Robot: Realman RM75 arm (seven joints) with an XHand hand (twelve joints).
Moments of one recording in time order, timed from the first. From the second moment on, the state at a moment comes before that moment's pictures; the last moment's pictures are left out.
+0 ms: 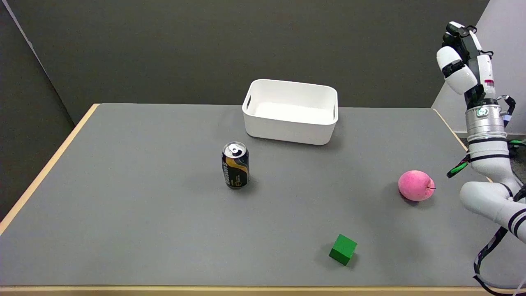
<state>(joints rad) 0.13 -0.77 -1.66 0.89 0.87 0.95 1.06</state>
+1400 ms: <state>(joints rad) 0.10 -0.87 -1.95 1.28 0.83 0.88 1.10</state>
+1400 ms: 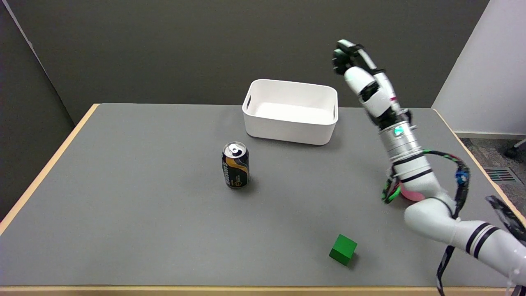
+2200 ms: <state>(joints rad) 0.24 -1.03 -2.12 1.29 0.70 0.65 1.08</state>
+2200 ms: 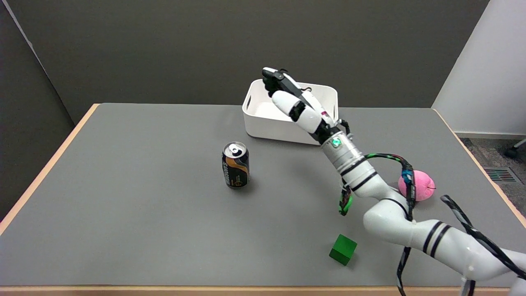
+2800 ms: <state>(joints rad) 0.34 -1.10 -2.18 1.14 0.68 0.55 1.09</state>
